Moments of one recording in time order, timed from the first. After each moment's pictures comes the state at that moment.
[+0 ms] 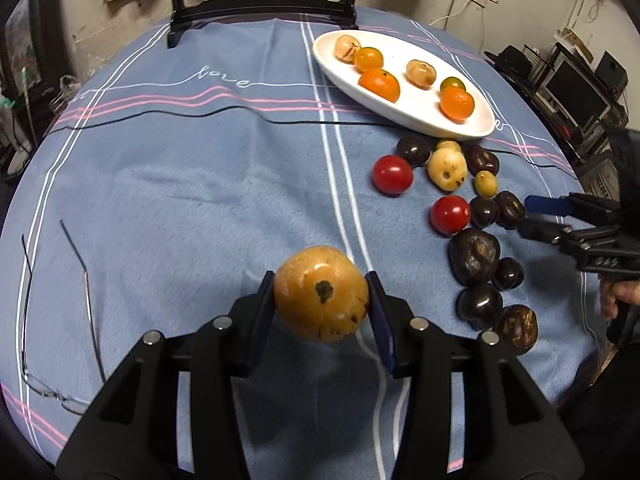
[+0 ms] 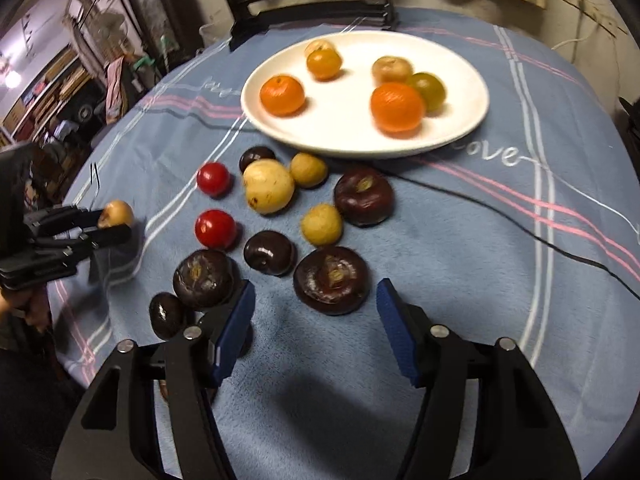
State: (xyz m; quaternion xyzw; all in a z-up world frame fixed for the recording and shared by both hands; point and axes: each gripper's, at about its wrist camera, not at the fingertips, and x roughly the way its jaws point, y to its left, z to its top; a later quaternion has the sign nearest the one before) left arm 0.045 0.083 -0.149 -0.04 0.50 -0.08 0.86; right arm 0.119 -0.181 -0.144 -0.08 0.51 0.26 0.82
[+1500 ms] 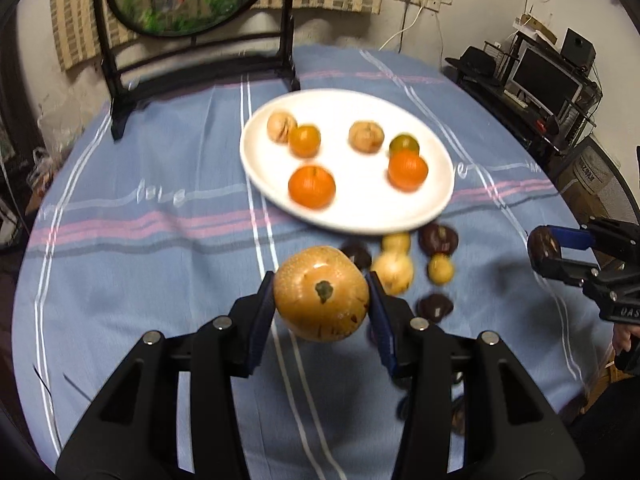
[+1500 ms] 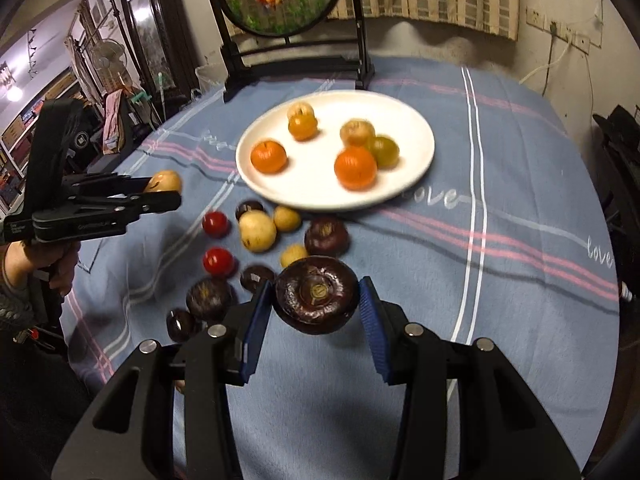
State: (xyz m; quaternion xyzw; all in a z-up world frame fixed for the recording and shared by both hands) left arm 0.116 0.023 -0.093 0.03 0.45 -0.13 0.88; right arm 0.104 -0.220 -0.076 -0.05 0.43 0.24 0.87
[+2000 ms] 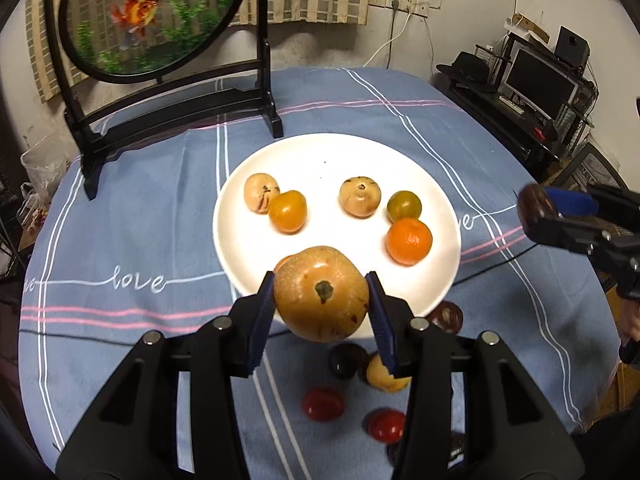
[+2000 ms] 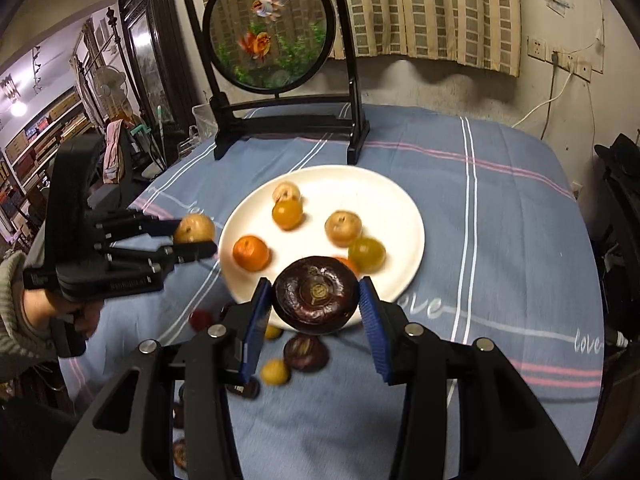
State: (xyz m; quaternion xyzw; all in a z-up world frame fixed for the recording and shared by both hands) left arm 0.192 -0.005 -0.082 0.04 0.43 -0.16 0.89; right arm 0.191 -0.211 -0.038 -0.03 0.39 0.24 0.89
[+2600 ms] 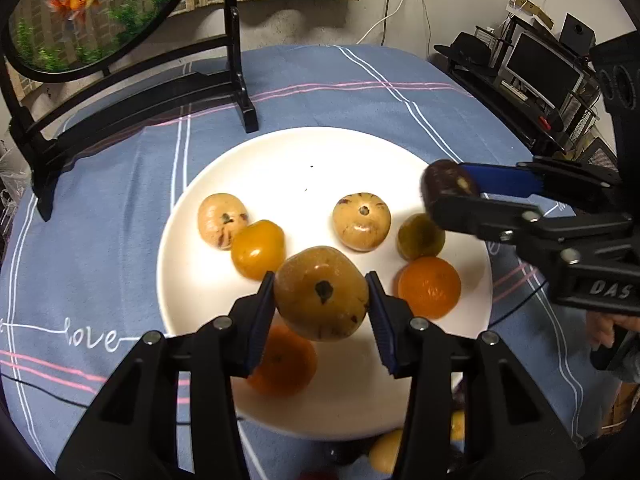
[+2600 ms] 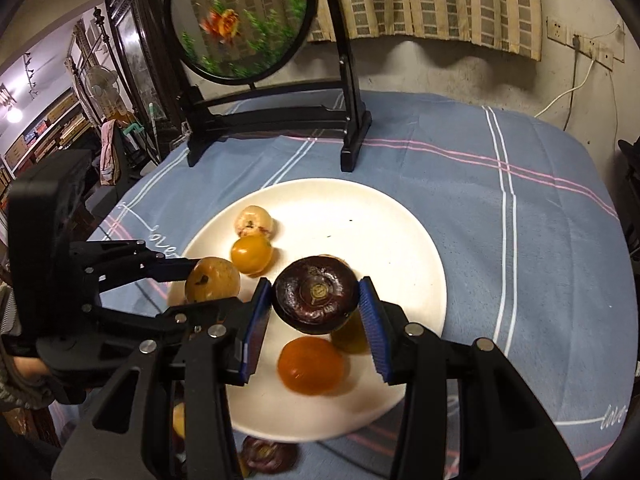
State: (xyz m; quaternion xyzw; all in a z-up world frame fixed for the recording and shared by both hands) left arm 0.268 -0.037 -0.121 0.05 0.47 -0.17 0.87; right arm 0.292 -0.186 -0.085 -0.03 0.42 0.25 0.87
